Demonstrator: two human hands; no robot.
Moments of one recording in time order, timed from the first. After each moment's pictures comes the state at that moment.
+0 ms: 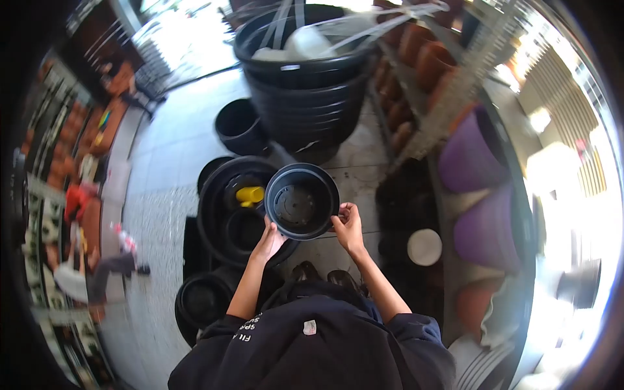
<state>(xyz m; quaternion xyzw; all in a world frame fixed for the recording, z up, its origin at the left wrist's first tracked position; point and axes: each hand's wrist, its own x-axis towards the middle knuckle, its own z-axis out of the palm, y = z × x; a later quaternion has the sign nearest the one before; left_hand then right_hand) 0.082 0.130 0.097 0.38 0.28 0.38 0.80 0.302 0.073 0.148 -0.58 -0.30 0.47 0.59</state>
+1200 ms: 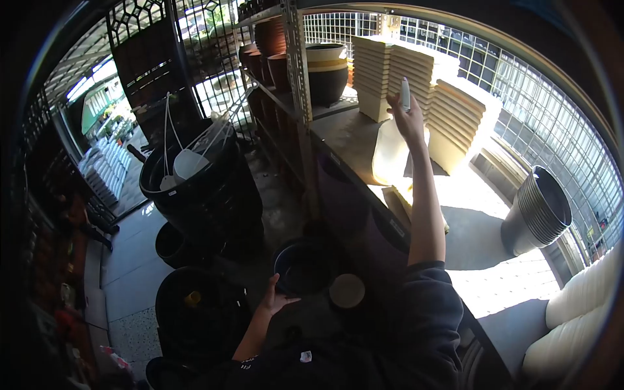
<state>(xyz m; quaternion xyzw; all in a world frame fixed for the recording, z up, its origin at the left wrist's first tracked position) 0.376 0.026 0.146 0.34 0.24 0.11 0.90 0.833 -0.033 0.474 -0.59 -0.40 -0.08 0.69</state>
